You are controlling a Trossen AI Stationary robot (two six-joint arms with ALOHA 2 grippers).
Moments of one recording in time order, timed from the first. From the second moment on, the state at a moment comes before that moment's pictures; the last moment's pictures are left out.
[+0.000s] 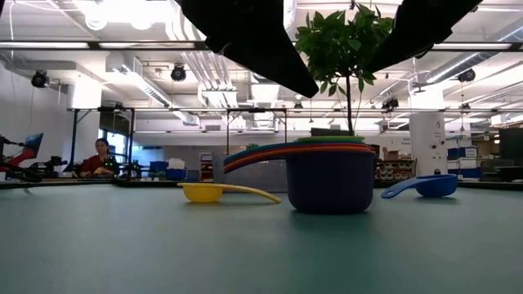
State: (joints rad) left arm -0.44 1.93 1.38 -0.27 -0.51 -0.09; right arm 0.40 1.18 0.85 -0.50 0.63 0.39
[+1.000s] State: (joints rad) left arm -0.51 1.58 1.13 -0.39 -0.56 -0.04; right arm 0.43 1.33 0.80 -0.43 0.30 0.61
